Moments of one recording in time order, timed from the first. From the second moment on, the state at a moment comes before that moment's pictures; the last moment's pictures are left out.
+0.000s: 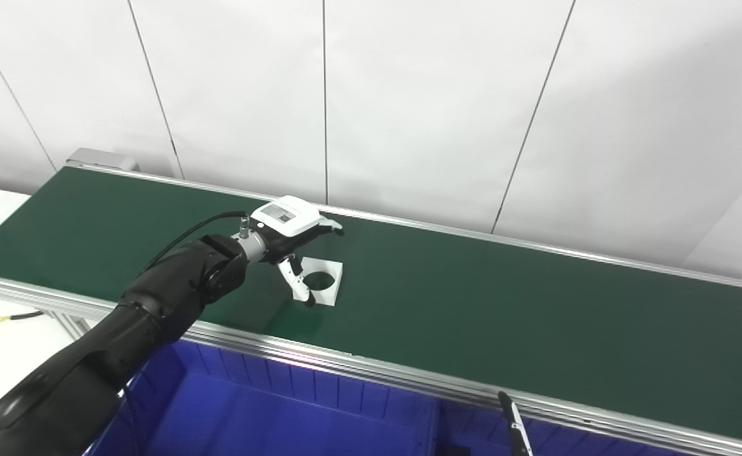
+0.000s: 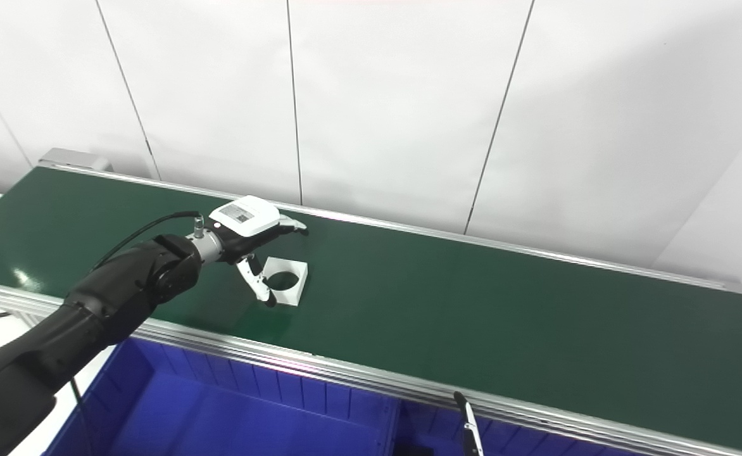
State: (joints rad) left arm -0.67 0.47 -0.49 0.68 0.91 -0.23 -0.10; right arm 0.13 -0.22 0.56 0.31 -0.17 -0.42 -0.47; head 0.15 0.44
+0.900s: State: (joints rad) left arm -0.73 0.27 -0.55 0.76 0.86 -0.20 -0.13; right arm 0.11 -0.18 0.58 0.33 -0.16 -0.42 -0.48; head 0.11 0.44
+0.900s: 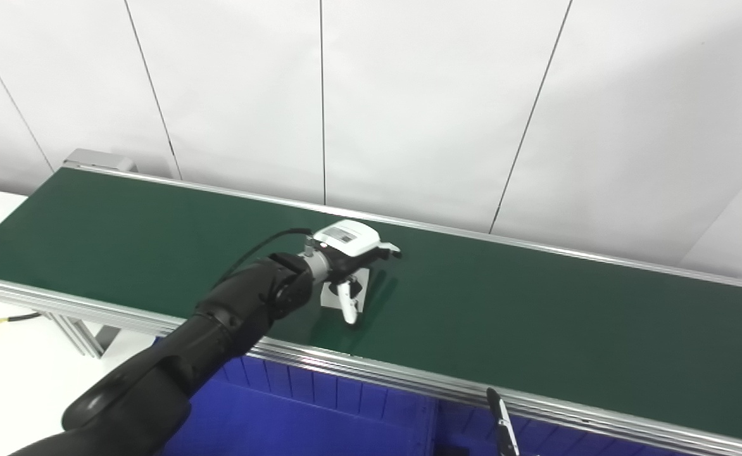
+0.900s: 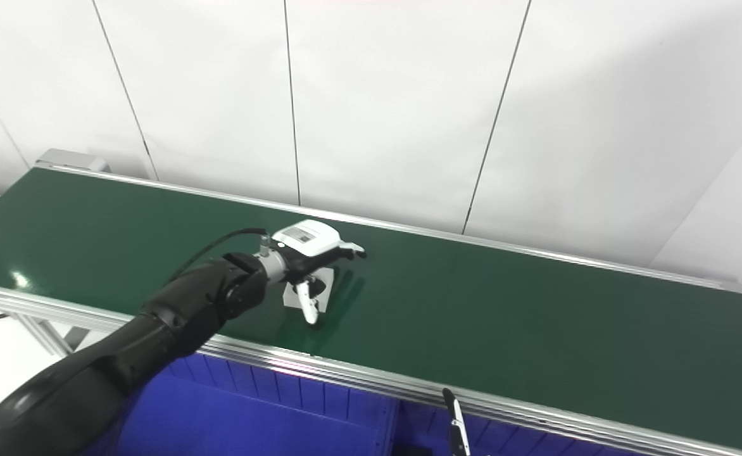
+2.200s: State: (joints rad) left arm -0.79 0.22 -0.65 0.93 0.86 -0.27 0.06; right arm 0.11 -0.17 0.59 0.31 -0.18 -0.42 -0.50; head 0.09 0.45
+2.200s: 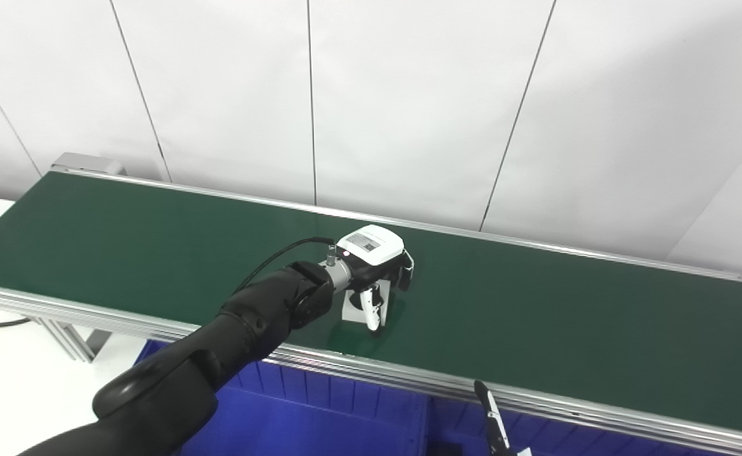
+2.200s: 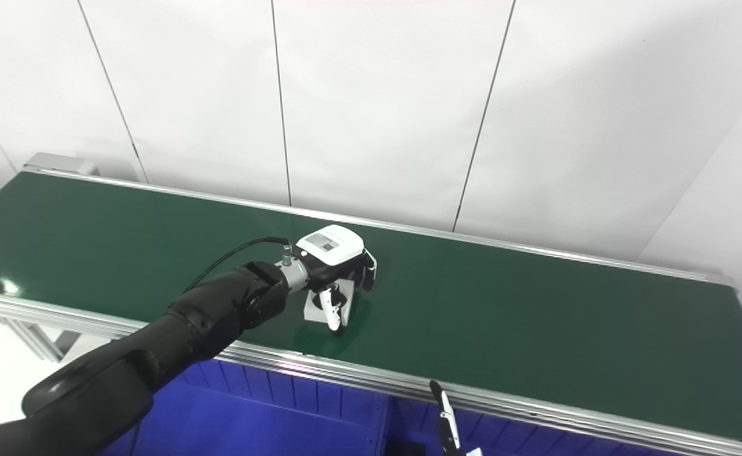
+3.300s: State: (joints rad) left arm -0.70 0.36 -0.52 0.17 0.80 -0.13 -0.39; right arm 0.11 -0.19 0.55 0.26 -0.16 -0.42 -0.43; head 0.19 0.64
